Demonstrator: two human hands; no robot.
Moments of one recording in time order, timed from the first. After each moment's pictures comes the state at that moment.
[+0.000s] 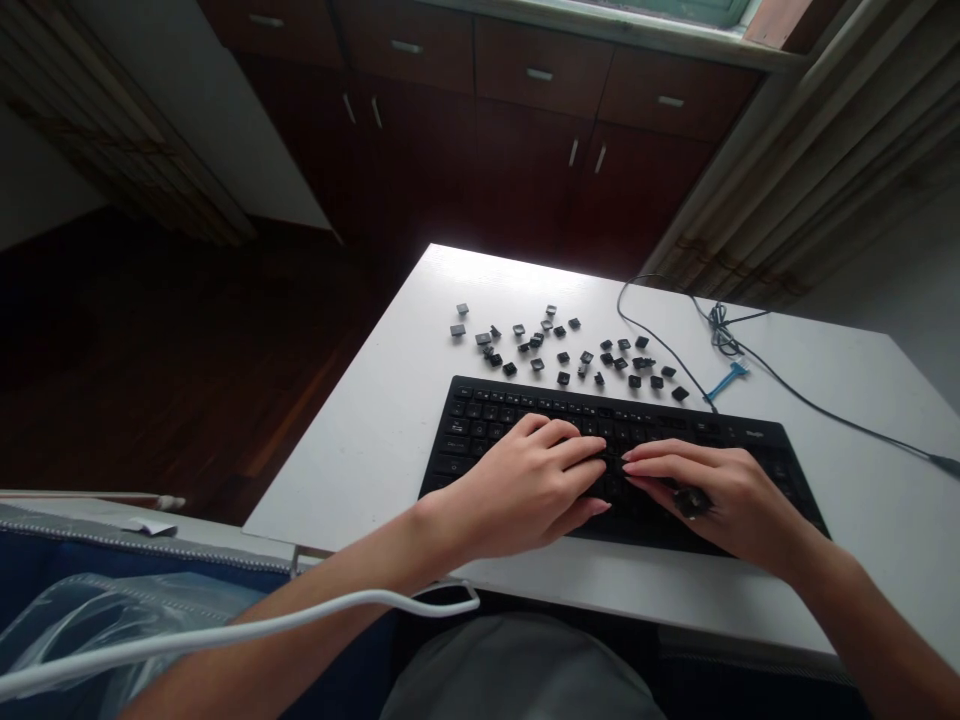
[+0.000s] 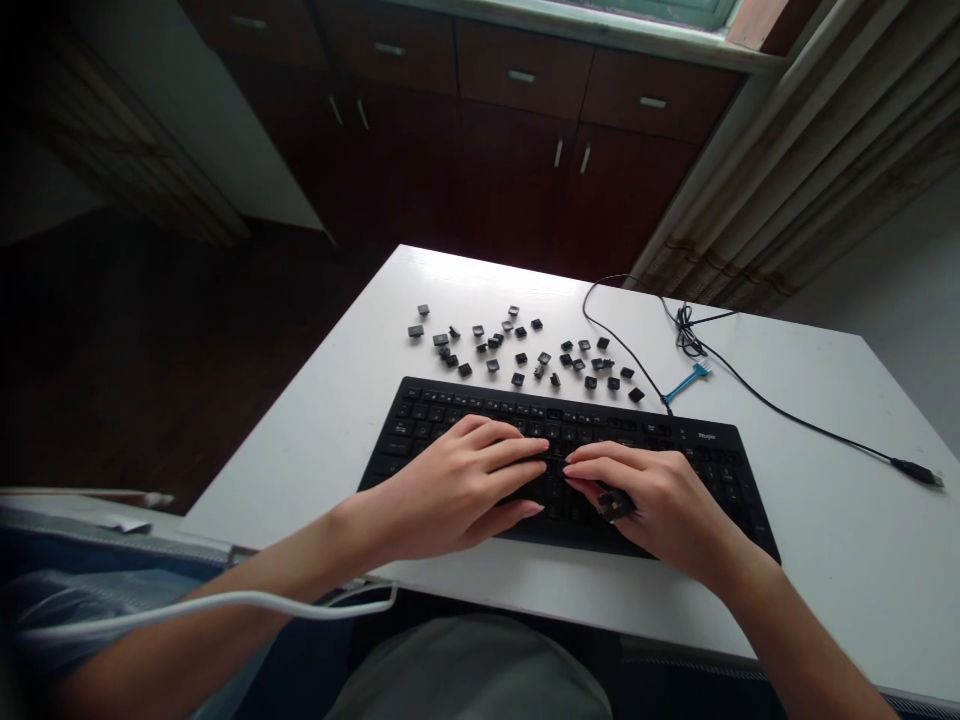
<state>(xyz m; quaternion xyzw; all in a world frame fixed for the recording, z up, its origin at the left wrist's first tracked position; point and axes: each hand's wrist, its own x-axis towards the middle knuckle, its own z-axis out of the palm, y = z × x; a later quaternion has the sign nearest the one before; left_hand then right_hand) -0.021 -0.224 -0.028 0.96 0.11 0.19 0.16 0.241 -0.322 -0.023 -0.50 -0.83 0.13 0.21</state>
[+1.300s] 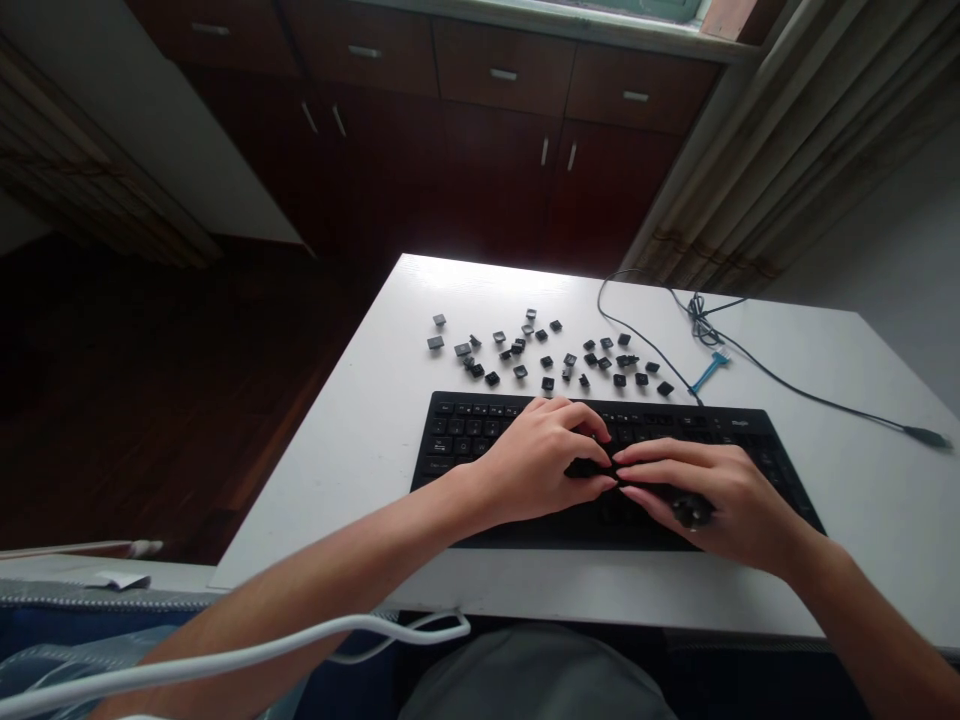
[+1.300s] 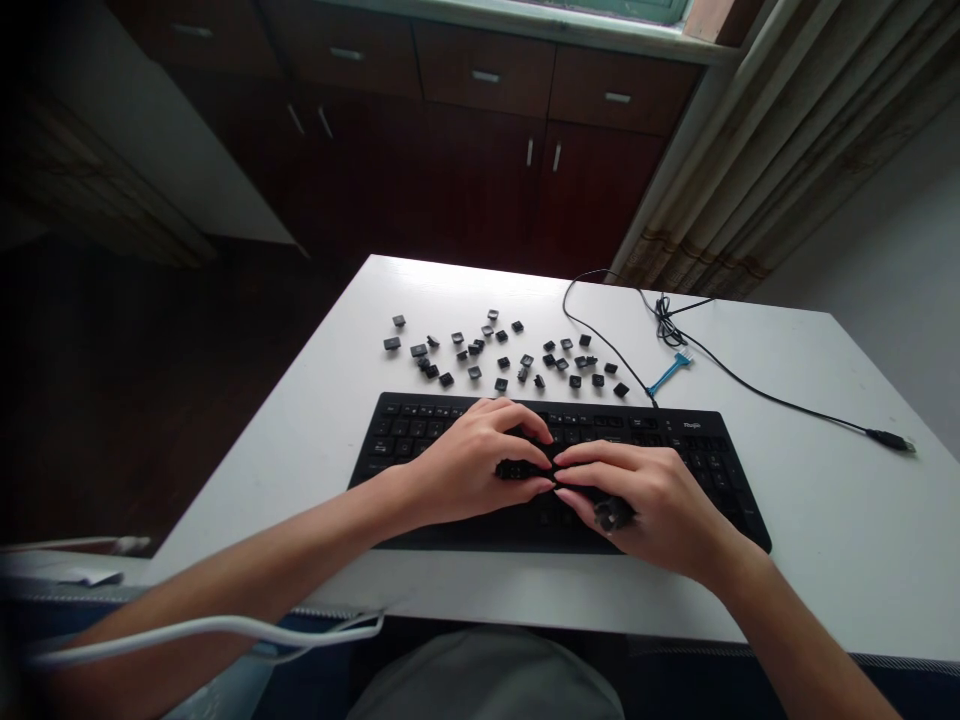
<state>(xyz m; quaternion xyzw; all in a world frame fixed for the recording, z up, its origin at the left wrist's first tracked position) 0.016 -0.196 -0.047 0.91 0.12 0.23 0.33 0.231 -0.327 -0.017 -0.51 -0.80 0.16 0.27</state>
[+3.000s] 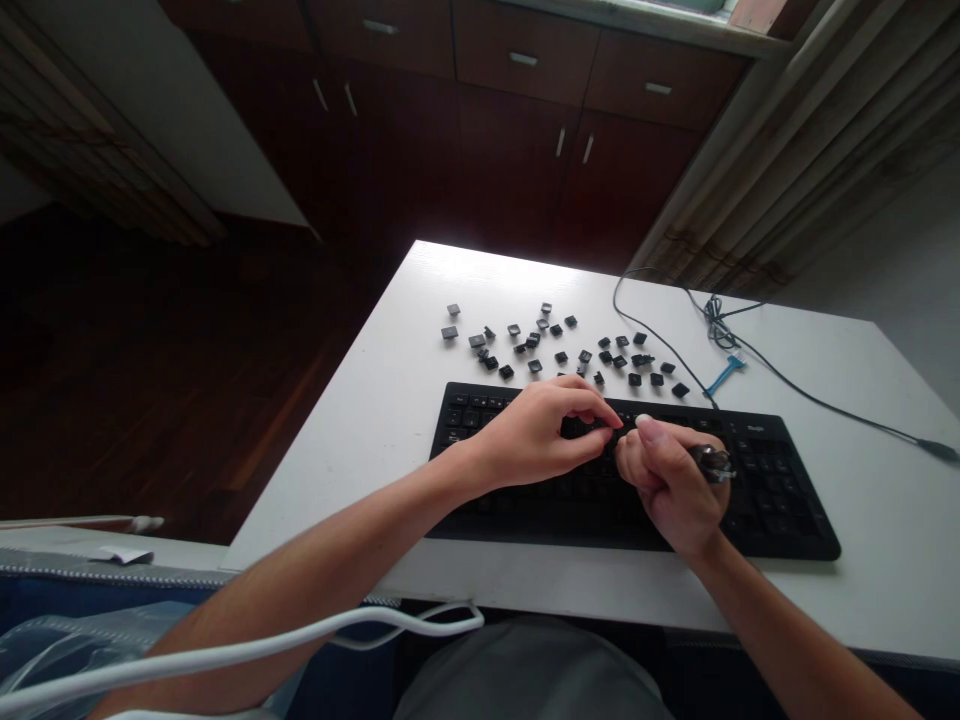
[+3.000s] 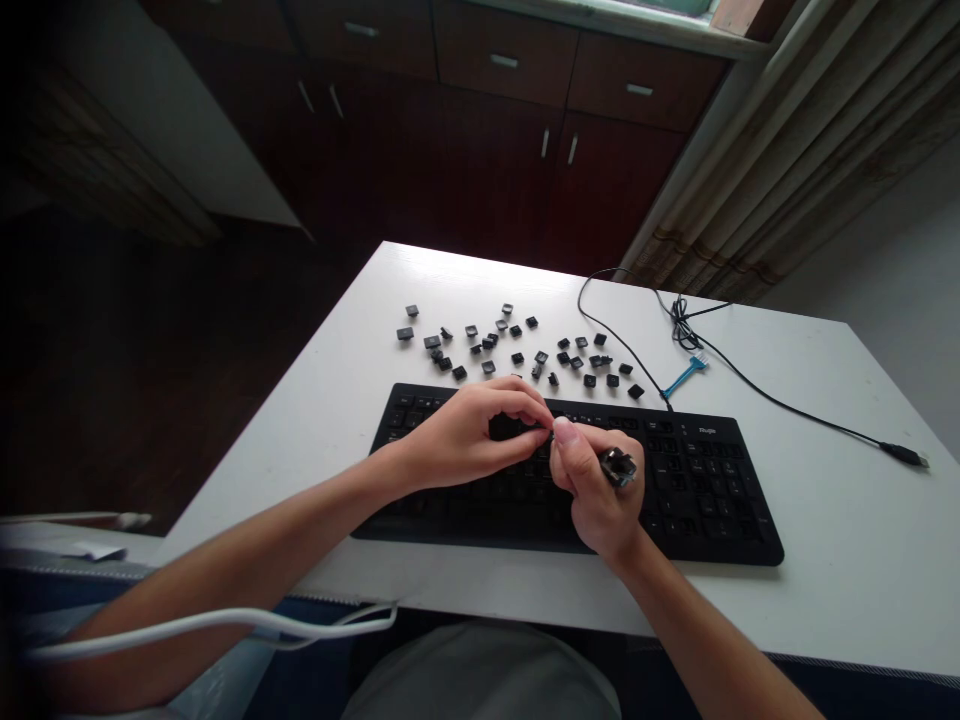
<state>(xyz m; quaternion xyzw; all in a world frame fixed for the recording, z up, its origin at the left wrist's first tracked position) 0.007 -0.178 -0.028 0.82 0.15 0.26 0.49 0.152 -0.292 -0.037 -0.51 -0.46 0.36 0.63</state>
